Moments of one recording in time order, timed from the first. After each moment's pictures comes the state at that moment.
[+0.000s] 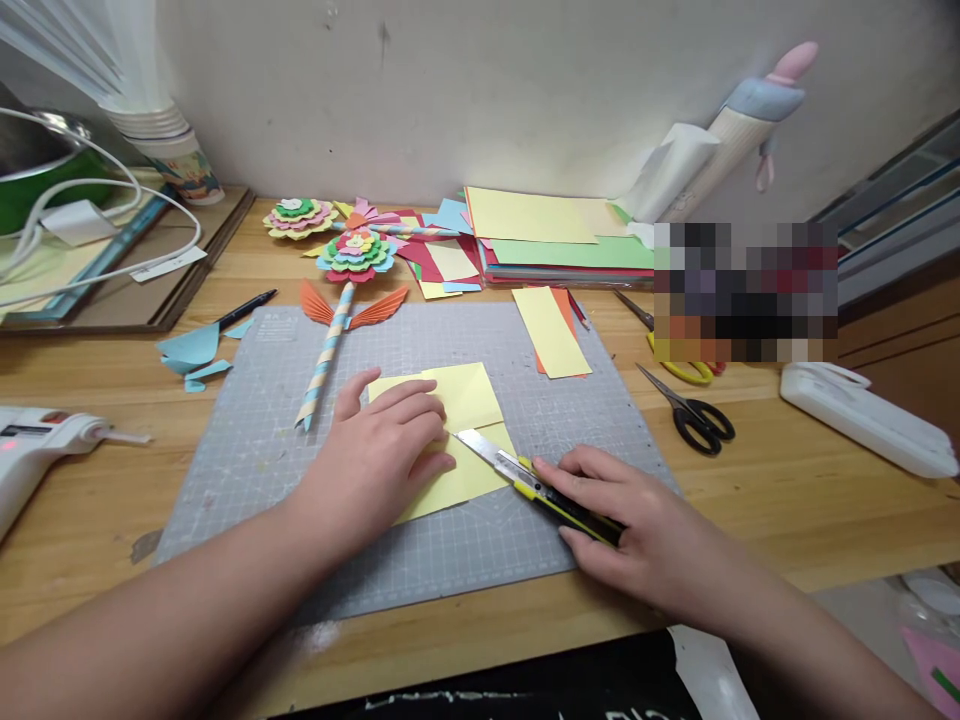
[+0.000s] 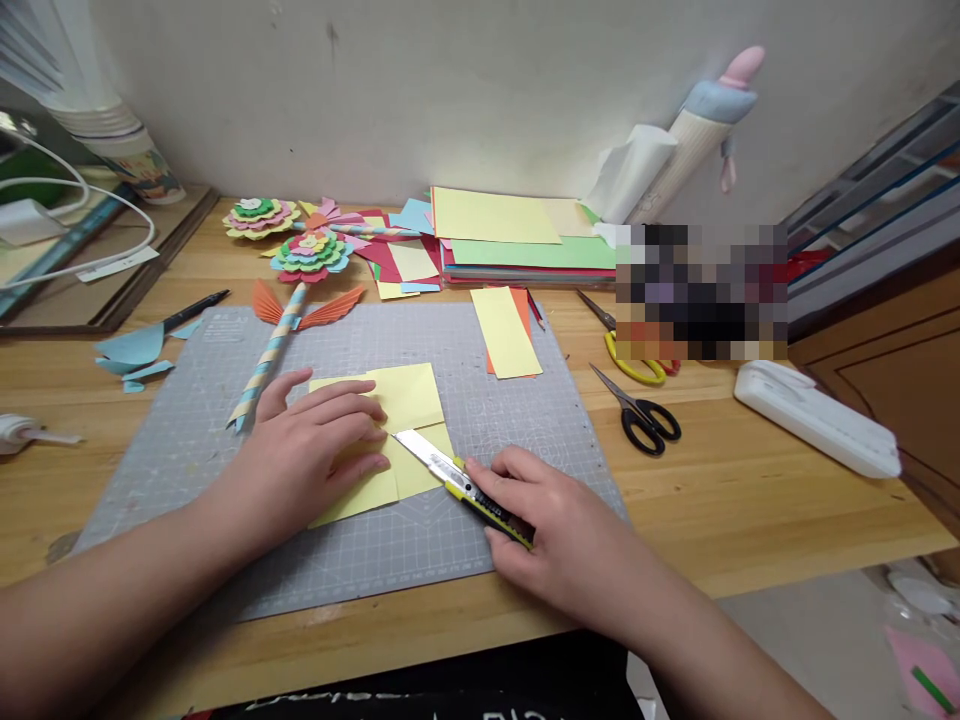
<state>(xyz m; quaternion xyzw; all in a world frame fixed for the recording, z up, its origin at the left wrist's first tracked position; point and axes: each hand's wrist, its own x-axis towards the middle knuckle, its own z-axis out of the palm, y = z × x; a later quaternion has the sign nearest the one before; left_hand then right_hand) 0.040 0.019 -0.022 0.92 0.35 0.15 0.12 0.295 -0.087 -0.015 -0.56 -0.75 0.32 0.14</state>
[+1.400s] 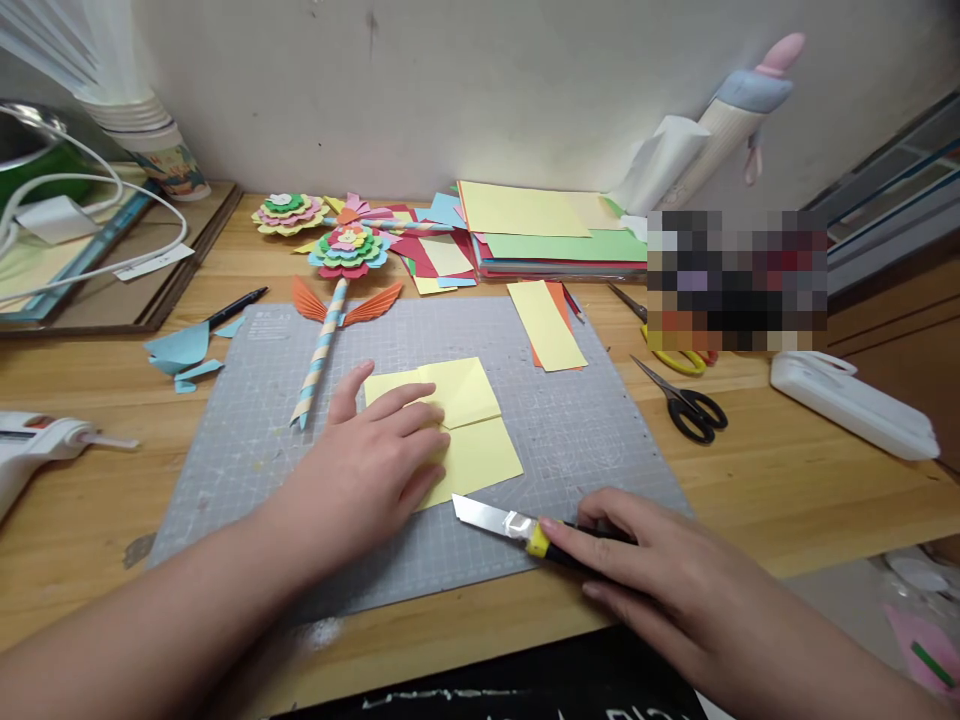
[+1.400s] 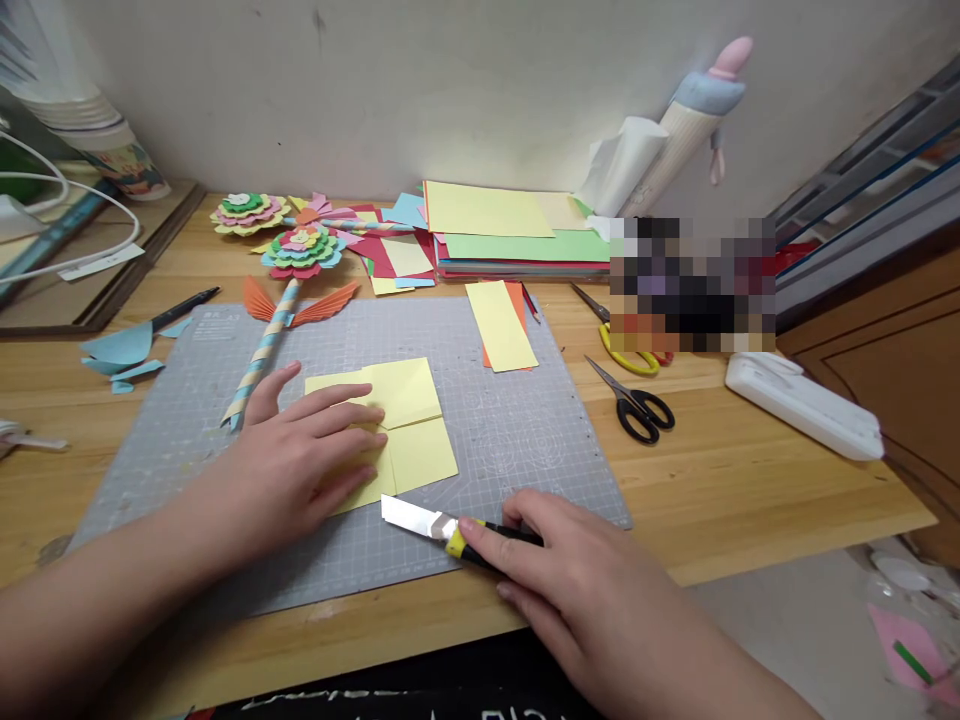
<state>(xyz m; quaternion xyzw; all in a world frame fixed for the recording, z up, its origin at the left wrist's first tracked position) 0.032 0.014 -0.014 0.94 0.29 0.12 0.10 0.291 -0.123 0.008 -0.55 -0.79 0.26 0.08</state>
